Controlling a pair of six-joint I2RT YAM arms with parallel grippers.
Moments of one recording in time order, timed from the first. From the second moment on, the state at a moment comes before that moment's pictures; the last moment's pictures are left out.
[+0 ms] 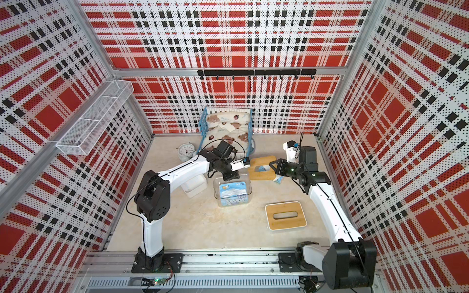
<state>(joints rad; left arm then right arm) -0.62 2.01 1.64 -0.66 0.28 0.62 0.06 1.20 1.00 -0.41 -0.62 0.40</state>
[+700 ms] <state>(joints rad) -0.35 1.23 0.90 -0.08 0.14 -0.33 0.26 1.42 0.89 -0.03 -0.90 0.70</state>
